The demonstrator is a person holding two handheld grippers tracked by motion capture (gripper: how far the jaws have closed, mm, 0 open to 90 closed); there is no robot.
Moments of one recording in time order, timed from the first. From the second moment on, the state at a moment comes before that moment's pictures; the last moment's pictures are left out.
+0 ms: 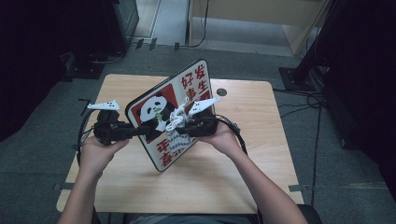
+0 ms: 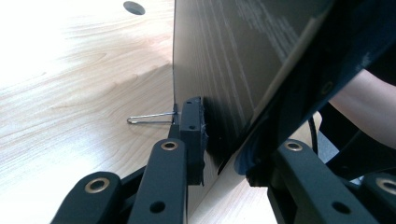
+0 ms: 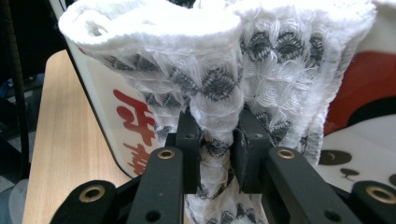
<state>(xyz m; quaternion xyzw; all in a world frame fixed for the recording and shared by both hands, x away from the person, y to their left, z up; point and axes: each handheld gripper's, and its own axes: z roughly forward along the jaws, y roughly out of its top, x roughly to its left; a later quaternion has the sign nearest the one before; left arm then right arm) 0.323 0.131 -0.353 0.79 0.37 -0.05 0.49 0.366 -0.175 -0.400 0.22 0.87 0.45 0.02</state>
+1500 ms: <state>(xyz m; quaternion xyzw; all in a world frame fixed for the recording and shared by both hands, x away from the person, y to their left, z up) 0.322 0.131 -0.353 0.79 0.37 -0.05 0.49 0.359 -0.188 -0.456 0.26 0.88 0.40 -0.01</state>
